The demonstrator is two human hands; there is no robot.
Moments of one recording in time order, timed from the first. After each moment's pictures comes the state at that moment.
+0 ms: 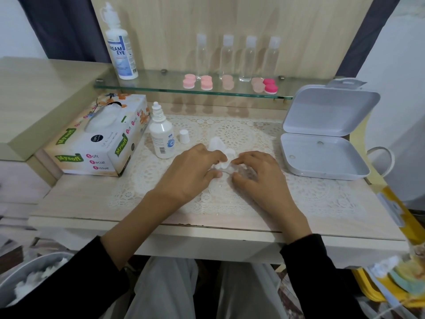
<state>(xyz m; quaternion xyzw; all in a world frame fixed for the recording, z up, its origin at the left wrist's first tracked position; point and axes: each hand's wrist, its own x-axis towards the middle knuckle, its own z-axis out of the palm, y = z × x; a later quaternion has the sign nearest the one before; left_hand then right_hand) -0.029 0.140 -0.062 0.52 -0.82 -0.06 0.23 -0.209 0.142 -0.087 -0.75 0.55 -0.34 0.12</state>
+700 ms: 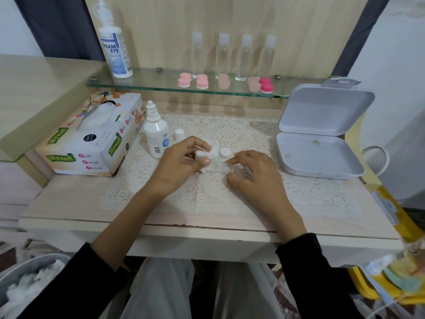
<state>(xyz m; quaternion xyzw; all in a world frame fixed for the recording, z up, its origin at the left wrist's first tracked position) -0.017 0.129 -0.070 0.50 -0.66 -0.35 0.43 -0.211 0.141 -0.088 -0.75 0.55 -0.34 0.12</state>
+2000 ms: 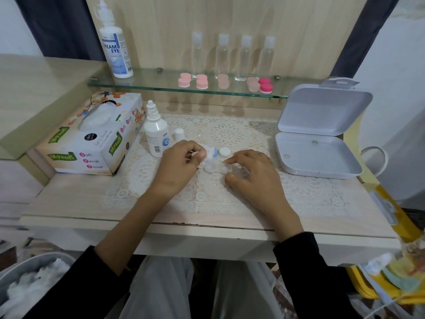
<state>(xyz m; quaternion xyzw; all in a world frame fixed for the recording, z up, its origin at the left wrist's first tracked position) -0.026 0.132 -0.073 0.56 -0.66 -0.23 0.44 -0.209 0.140 -0.091 -0.75 0.56 -0.34 0.11</state>
